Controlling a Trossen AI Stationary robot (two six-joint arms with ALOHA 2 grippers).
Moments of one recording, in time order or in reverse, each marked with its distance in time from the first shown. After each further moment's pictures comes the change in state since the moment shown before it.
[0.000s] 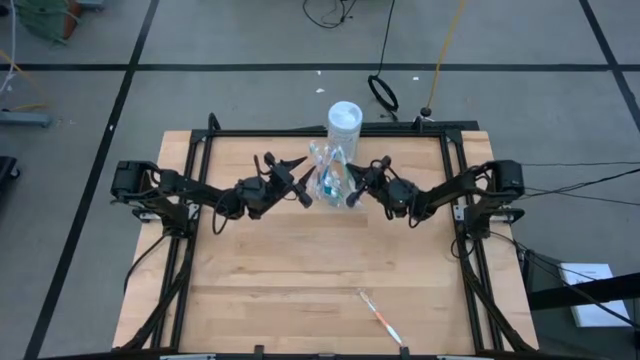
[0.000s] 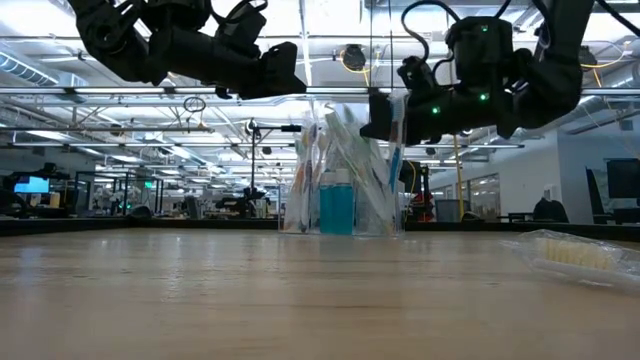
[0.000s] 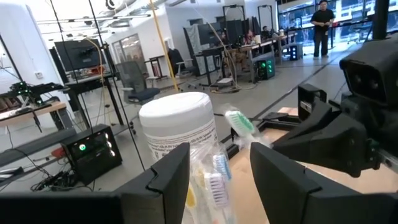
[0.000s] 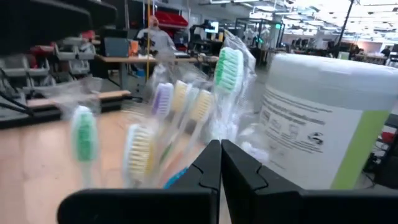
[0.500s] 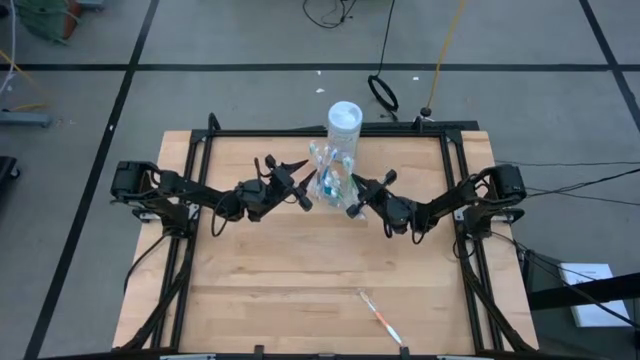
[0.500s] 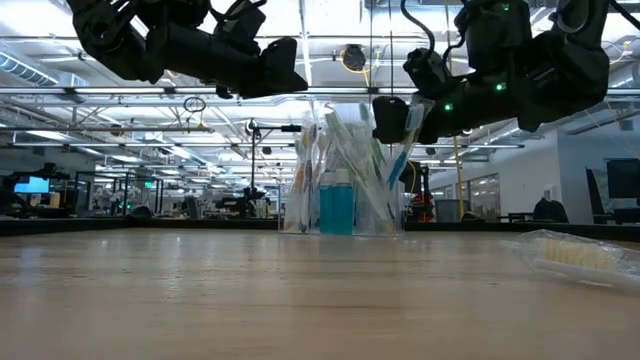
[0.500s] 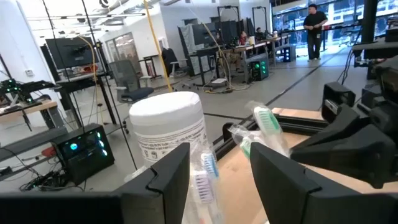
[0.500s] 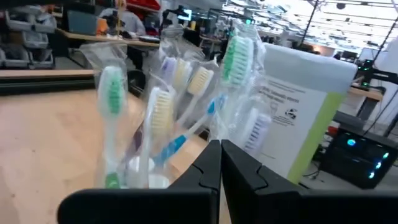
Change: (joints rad) left arm -0.025 0.000 0.000 -0.005 0.000 -0.022; right arm 0.171 0.013 0.000 -0.031 0.318 -0.062
